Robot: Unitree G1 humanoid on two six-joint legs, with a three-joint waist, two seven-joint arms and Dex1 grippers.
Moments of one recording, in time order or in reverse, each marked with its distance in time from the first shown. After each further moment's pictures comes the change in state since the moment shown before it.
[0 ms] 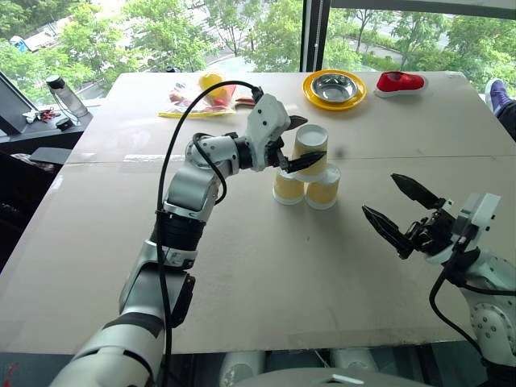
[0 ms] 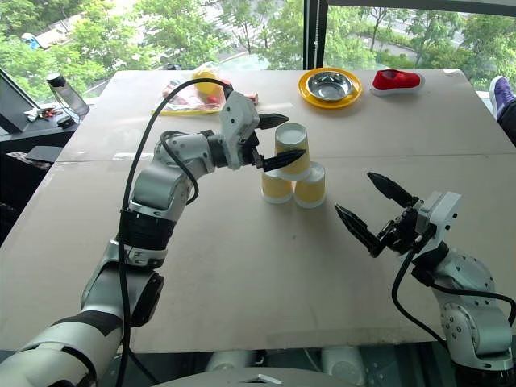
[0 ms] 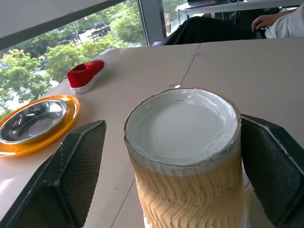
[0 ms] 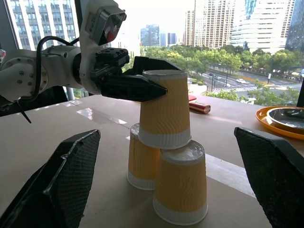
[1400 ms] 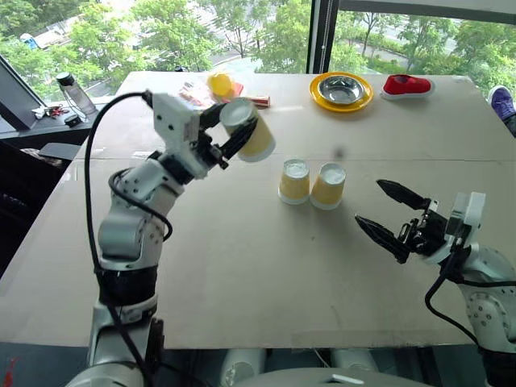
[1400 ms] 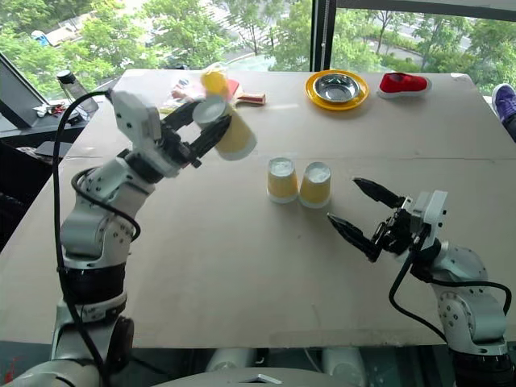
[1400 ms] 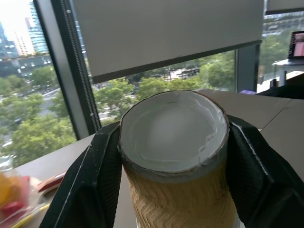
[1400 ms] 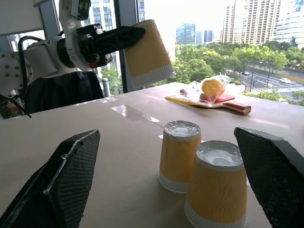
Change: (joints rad) left arm 0.205 0.070 0.228 -0.332 -0.209 0.095 0.227; right arm -0.065 -0.001 0.000 0.096 0.023 0.020 0.117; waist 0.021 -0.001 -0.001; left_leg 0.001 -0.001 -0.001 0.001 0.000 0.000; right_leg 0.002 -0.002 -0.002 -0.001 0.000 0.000
